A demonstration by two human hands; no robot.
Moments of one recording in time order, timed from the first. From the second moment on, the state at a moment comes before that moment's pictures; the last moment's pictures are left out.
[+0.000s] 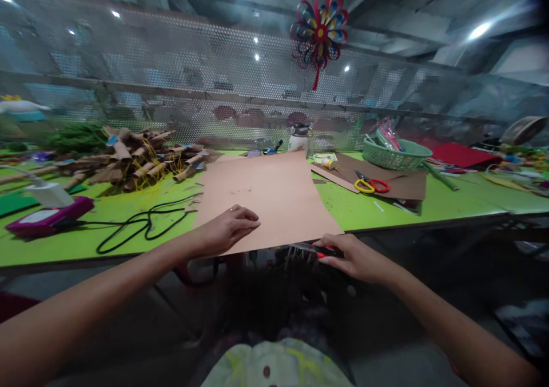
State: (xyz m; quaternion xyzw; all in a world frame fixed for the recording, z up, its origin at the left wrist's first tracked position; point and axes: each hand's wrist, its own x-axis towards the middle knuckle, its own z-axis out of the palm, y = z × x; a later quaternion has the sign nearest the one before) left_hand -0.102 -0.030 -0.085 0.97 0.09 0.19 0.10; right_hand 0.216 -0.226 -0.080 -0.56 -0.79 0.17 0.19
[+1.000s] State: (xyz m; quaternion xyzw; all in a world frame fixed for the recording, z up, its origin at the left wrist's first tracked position) left_hand -0.102 -0.033 -0.085 0.97 0.10 0.20 0.12; right_hand 0.170 -0.208 -0.074 -0.53 -0.81 0.19 0.19
